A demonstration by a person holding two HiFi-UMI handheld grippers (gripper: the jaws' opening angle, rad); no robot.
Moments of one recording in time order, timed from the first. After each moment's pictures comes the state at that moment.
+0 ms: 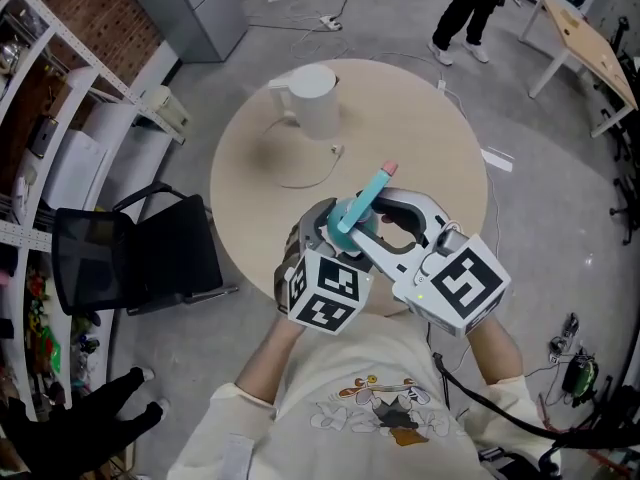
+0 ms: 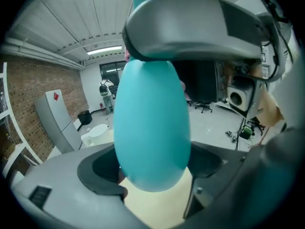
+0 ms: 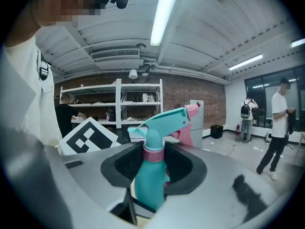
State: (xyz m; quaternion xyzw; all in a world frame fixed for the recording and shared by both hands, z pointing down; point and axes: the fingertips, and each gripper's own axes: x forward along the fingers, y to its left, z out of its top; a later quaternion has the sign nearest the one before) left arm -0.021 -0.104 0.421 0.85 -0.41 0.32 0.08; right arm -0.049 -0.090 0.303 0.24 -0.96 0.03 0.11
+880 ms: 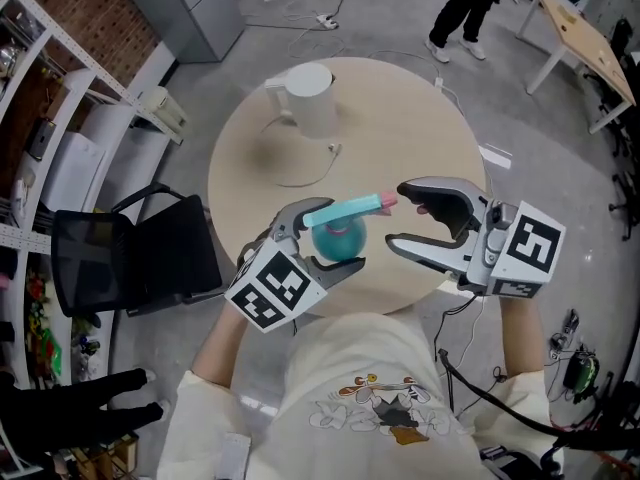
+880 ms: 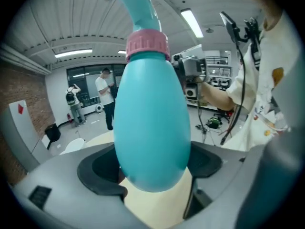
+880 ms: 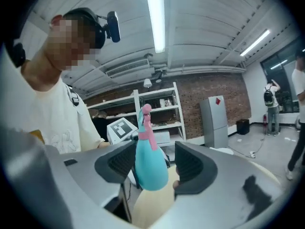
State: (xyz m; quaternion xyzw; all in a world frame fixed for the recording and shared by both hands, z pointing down) left arm -0.029 -0.074 0.396 0.92 -0.22 0.31 0.04; right arm 0.006 -0.075 0.292 0.09 -0.99 0.08 0.07
